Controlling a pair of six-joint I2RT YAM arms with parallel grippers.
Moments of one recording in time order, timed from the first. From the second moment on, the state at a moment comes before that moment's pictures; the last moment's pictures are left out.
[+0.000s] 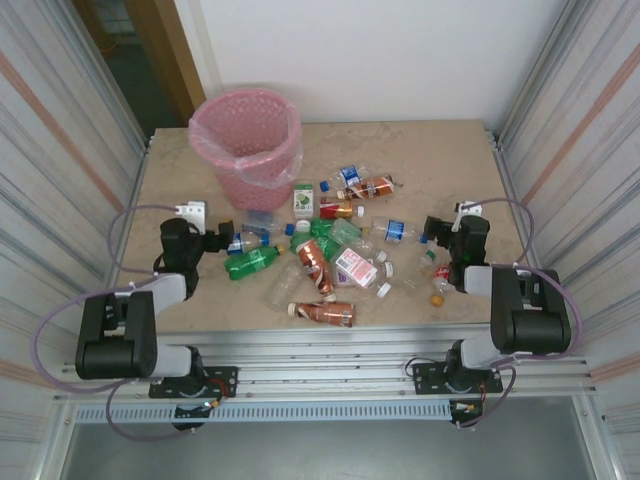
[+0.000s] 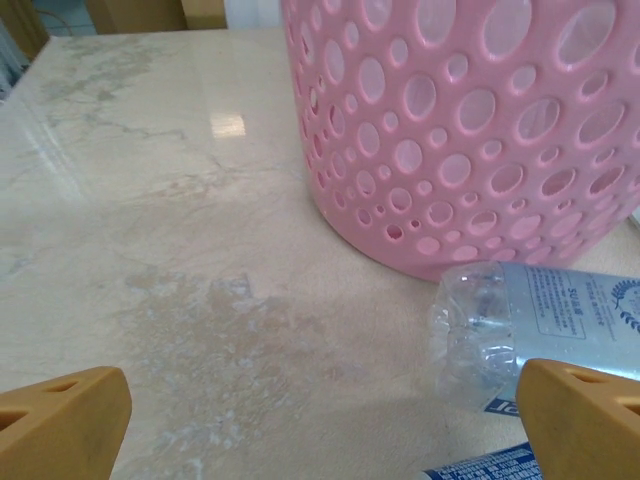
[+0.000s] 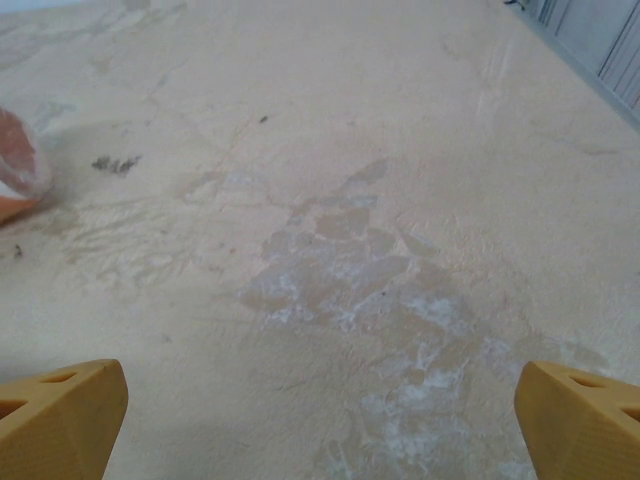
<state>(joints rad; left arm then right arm) 0.02 1.34 0.43 0.51 0.07 0.05 -0.05 1.46 0.43 0.59 0.09 0.12</state>
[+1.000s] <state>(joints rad) -0.72 0.89 0.59 -0.26 -0.39 -0.54 -0.09 1.12 0.70 -0.17 0.21 0.28</state>
